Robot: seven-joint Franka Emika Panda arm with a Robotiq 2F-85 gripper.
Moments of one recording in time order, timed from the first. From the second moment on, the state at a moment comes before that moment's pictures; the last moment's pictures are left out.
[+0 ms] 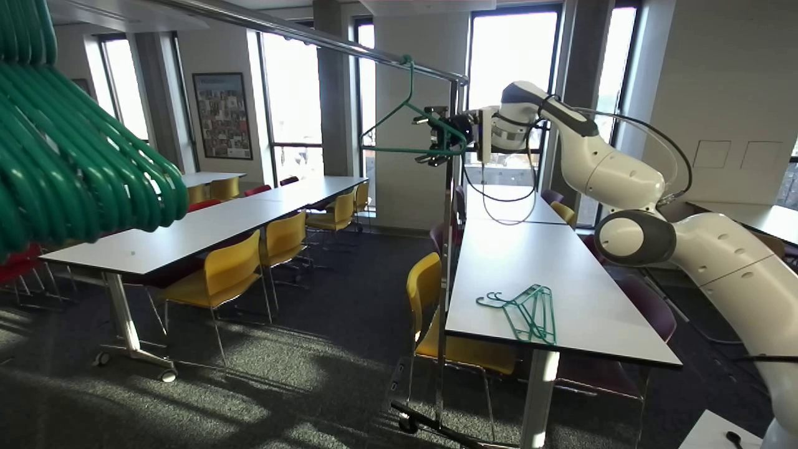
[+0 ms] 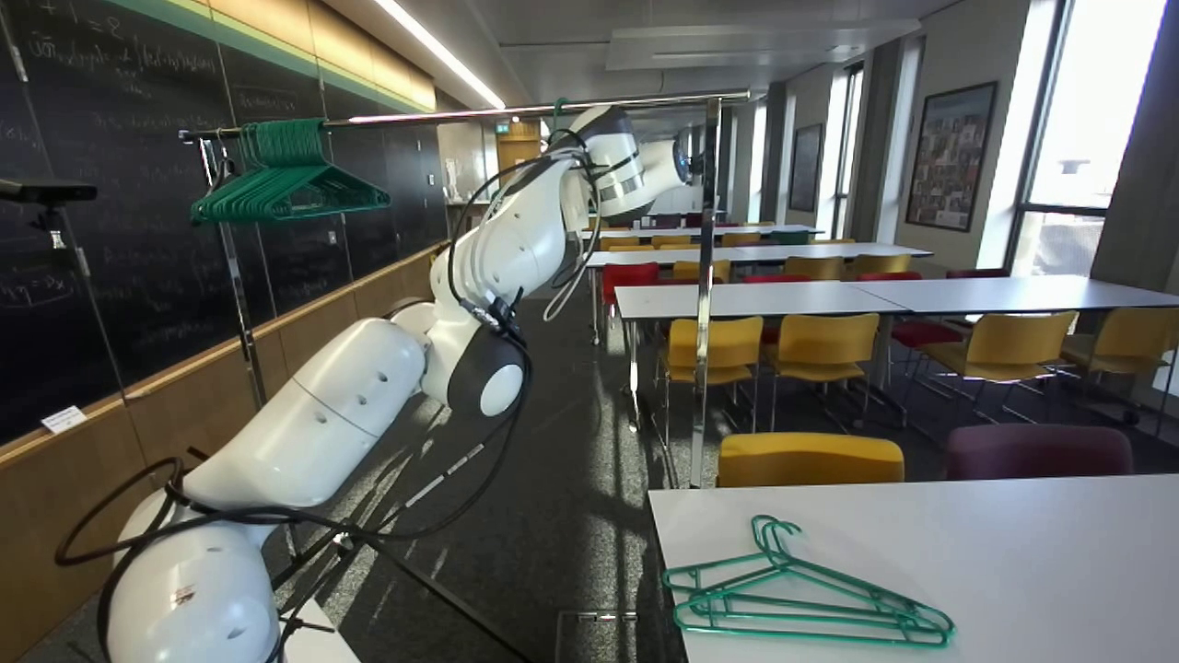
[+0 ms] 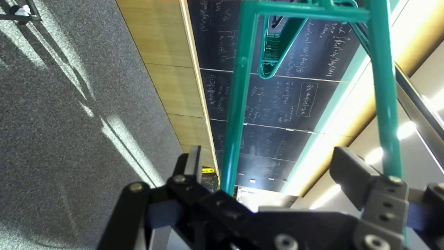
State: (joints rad) arm -0.12 0.89 0.33 -0.37 1.13 1.49 0.24
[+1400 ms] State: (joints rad) arm -0.10 0.89 0.16 -0.37 0.61 1.88 0.25
